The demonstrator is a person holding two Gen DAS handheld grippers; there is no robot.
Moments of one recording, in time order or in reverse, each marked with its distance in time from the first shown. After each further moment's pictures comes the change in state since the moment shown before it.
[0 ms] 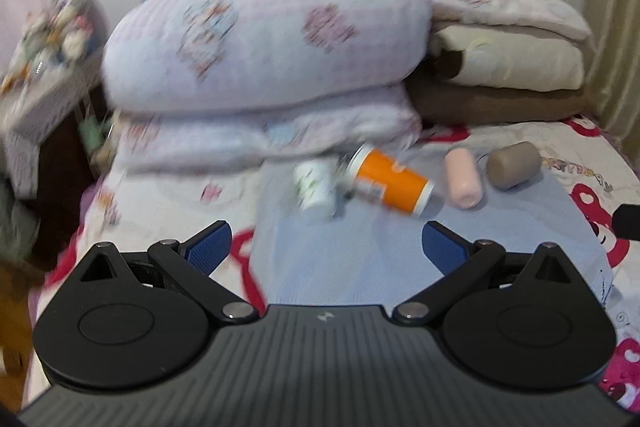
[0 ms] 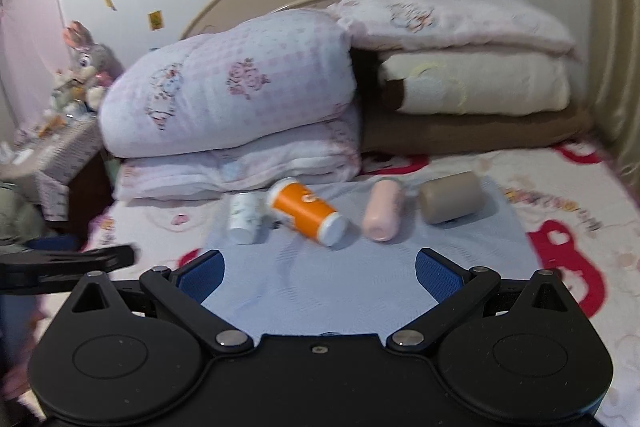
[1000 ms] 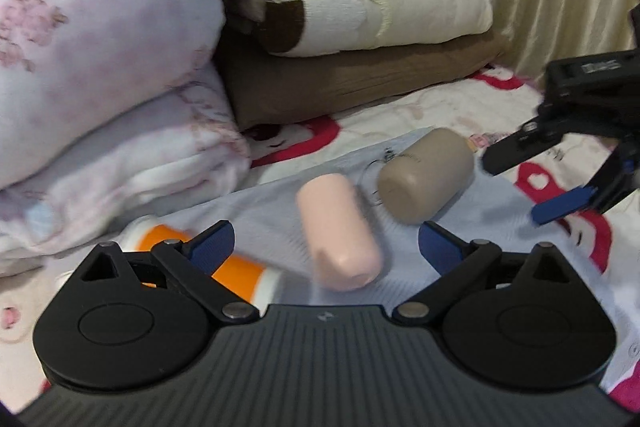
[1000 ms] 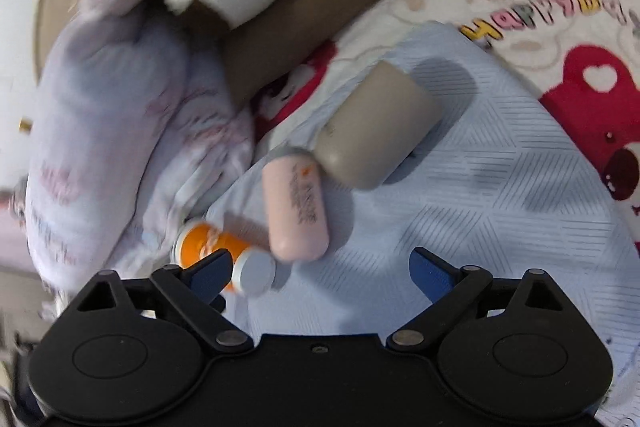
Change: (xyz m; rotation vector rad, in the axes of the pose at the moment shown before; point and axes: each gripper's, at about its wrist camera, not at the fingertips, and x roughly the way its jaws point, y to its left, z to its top) left arm 0.249 -0.155 0.050 0.198 0.048 -0.384; right arm 0.229 -0.213 0.055 0.716 0.370 0.095
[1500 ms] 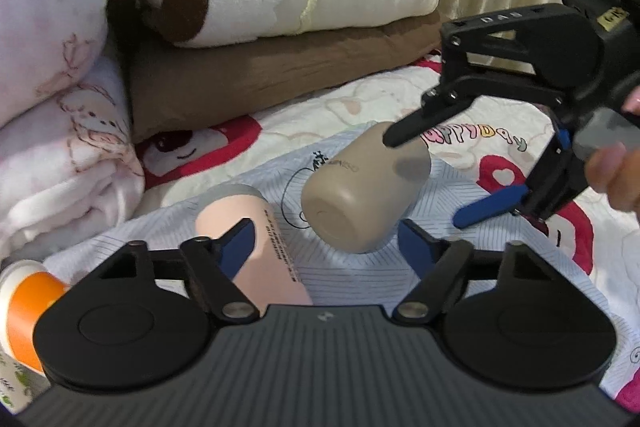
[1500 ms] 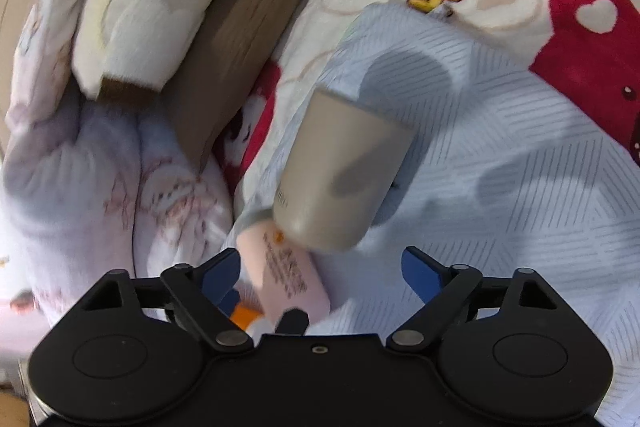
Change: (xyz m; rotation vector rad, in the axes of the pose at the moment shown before) left arm 0.076 -0.032 0.003 0.053 0.017 -0.179; right arm 0.044 -0.042 0.048 0.292 0.000 0.047
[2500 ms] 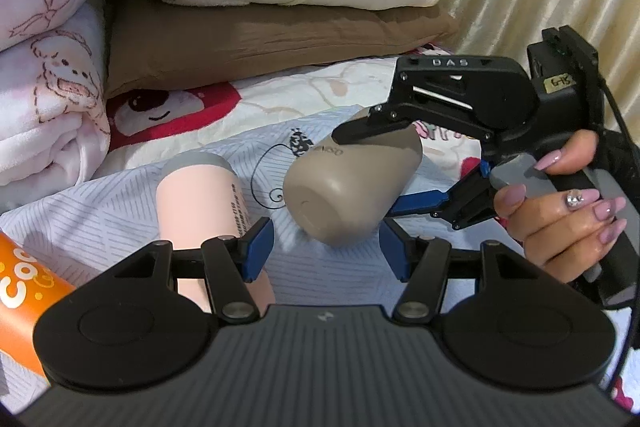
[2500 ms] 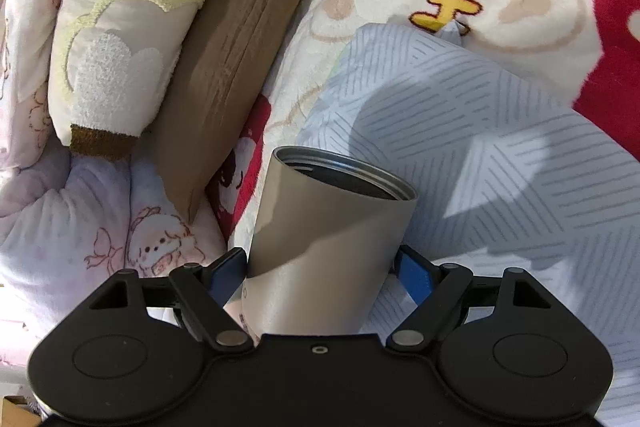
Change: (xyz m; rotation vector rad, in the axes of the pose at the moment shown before) left arm 0.015 0.002 -0.004 -0.108 0.051 -0.080; right arm 0.043 -0.025 0.038 -0.010 -0.057 0.083
